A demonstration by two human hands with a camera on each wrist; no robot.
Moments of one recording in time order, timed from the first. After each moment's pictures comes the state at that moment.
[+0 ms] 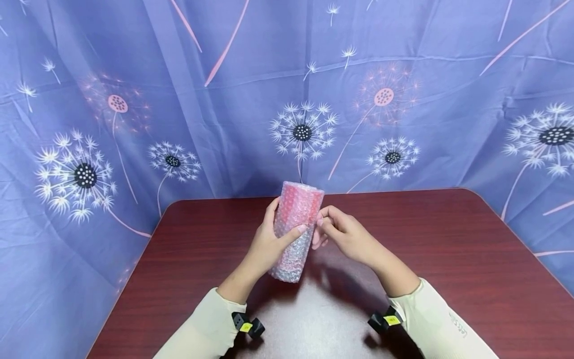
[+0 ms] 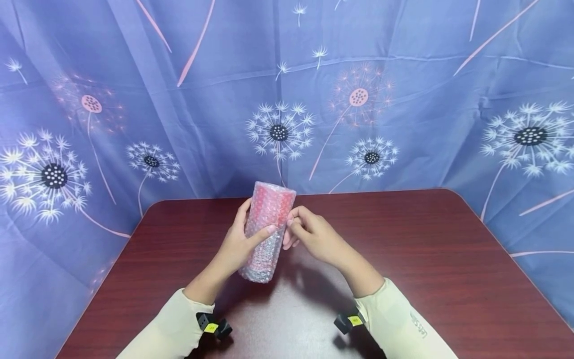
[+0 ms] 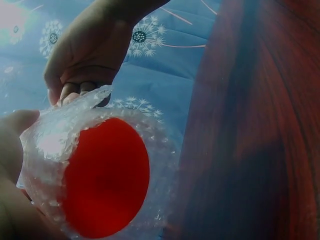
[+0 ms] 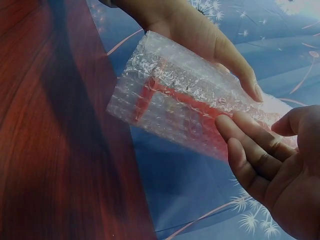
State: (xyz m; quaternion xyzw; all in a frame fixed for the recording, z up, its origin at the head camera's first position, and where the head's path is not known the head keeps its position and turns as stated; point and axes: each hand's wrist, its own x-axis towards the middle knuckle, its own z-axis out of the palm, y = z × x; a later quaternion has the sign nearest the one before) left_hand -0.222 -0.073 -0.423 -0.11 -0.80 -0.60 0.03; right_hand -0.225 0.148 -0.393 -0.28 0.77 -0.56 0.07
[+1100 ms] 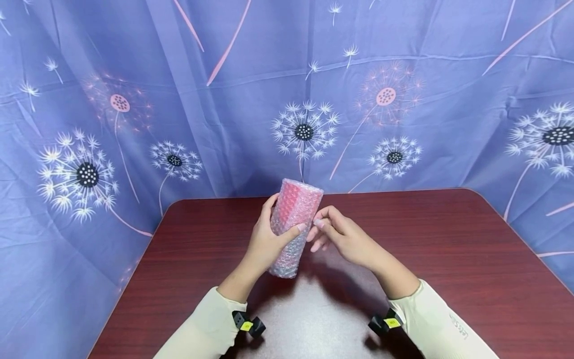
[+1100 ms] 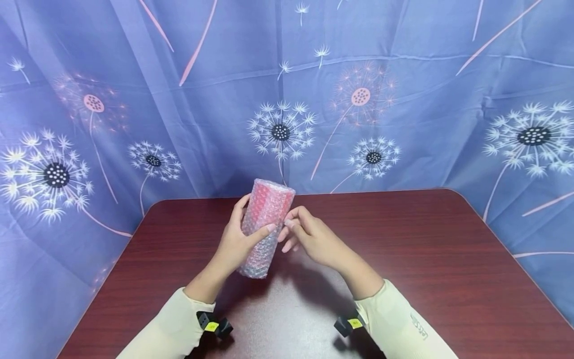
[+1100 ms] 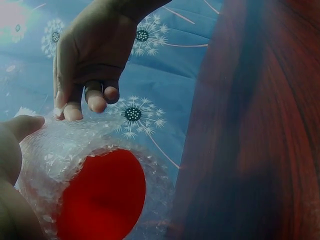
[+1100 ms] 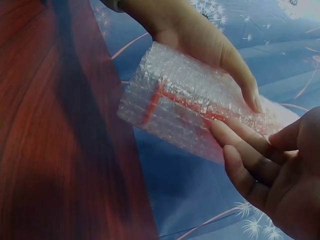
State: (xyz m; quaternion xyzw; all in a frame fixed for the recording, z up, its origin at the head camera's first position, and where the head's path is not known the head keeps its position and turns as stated) left_hand -0.223 -0.075 -0.418 -0.09 -0.80 -0.58 0.08; right_hand -0.221 0.142 -0.395 -0.28 0.77 -0.56 0.08
